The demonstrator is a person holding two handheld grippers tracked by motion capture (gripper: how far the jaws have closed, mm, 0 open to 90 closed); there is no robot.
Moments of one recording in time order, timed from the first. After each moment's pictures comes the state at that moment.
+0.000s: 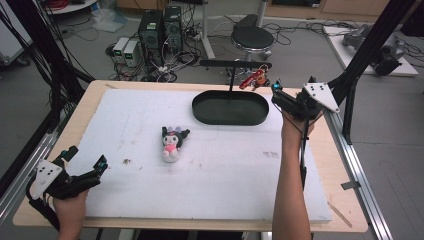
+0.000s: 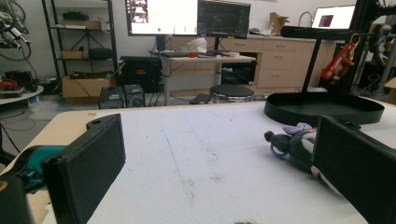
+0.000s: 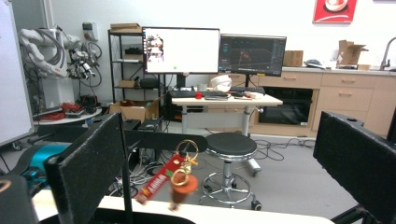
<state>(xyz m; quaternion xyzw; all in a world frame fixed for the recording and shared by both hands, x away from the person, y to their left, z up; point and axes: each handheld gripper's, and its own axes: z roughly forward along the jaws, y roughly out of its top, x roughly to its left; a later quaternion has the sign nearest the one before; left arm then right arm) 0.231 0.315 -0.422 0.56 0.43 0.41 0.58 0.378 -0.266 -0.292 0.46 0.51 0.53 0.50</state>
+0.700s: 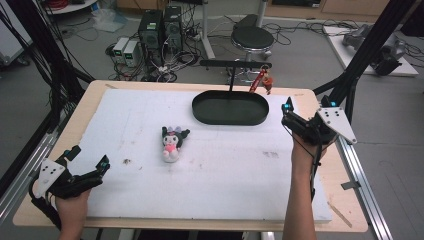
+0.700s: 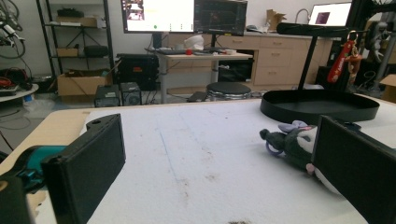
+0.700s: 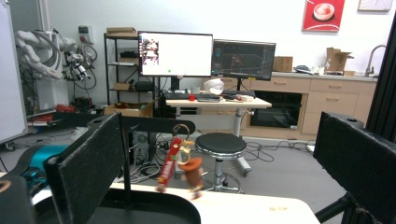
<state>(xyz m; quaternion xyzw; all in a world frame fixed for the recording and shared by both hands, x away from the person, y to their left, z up) 0.233 0.311 -0.422 0.56 0.42 0.40 0.58 0.314 -0.280 -0.302 0.46 0.50 0.53 0.51</state>
